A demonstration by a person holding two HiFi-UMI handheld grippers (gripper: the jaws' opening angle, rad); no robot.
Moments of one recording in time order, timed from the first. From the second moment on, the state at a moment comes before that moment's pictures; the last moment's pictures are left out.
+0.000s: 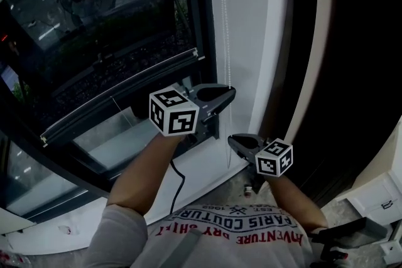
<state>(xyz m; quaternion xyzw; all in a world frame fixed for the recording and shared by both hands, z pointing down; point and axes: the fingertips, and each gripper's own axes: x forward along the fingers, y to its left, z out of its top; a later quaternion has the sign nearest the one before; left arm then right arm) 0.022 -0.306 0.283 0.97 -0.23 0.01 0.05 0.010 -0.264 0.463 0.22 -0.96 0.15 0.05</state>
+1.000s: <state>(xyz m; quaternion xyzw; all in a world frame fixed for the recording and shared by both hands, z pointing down) 0.026 -0.294 0.461 0.95 -0.25 0.10 0.13 0.014 -0.226 0.631 0.21 -0.92 0.24 0.22</state>
